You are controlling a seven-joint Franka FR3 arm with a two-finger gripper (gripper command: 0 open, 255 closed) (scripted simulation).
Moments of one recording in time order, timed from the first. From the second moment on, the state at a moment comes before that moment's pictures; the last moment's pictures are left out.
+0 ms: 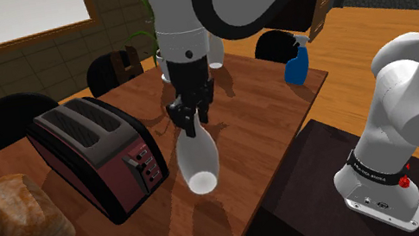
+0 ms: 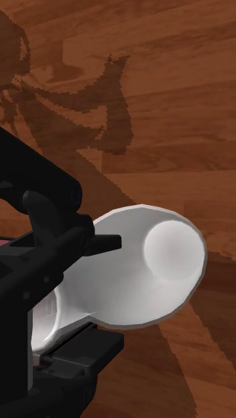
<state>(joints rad) 0.38 -0.22 0.36 -2.19 0.11 1.96 0.49</state>
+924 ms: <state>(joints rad) 0.39 -0.19 0.37 -2.25 0.10 2.05 0.49</state>
